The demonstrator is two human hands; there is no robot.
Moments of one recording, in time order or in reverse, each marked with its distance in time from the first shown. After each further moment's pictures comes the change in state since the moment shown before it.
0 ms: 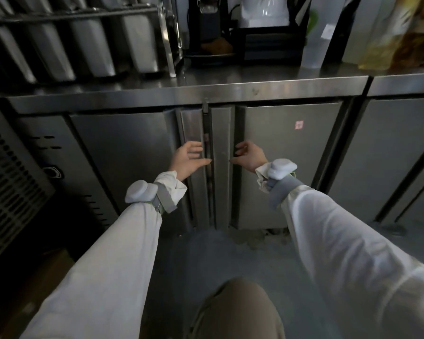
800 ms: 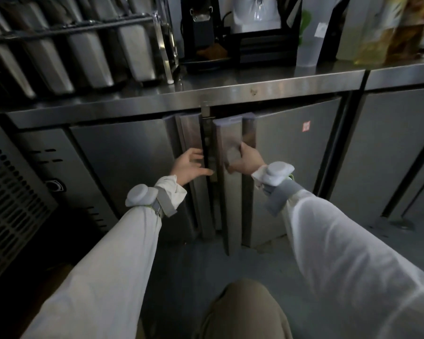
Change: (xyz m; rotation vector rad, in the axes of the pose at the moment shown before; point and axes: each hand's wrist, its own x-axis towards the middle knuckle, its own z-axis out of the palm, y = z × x) left_hand 0.004 -0.007 -0.003 0.054 -0.109 -0.036; right_hand -0.029 -0.025 -0.005 -0.193 -0.068 -0.046
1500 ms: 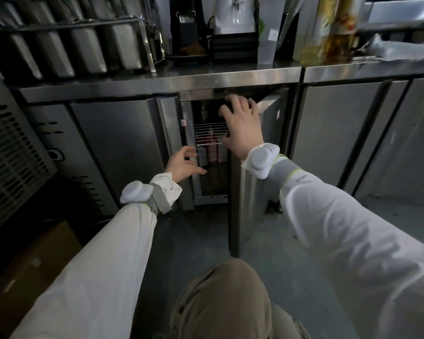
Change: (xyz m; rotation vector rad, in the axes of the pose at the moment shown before) left_hand -0.153 0.042 0.072 0.075 0.020 -0.022; right_hand -0.149 0.010 -0.091 -0.676 0.600 -0.572
